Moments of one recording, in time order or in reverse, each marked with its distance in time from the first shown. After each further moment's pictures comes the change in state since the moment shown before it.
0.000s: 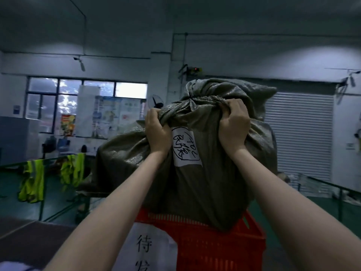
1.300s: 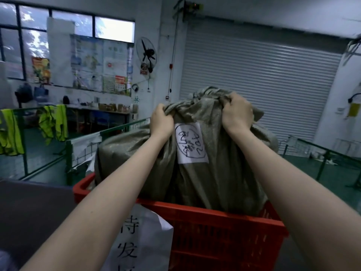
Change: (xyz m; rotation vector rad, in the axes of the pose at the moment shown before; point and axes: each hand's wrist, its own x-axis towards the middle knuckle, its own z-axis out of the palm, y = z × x) left_hand -0.056 -0.175 0.069 0.180 -0.464 -0.574; right_hand -0.104 0.099 0.095 -0.401 -0.649 0.516
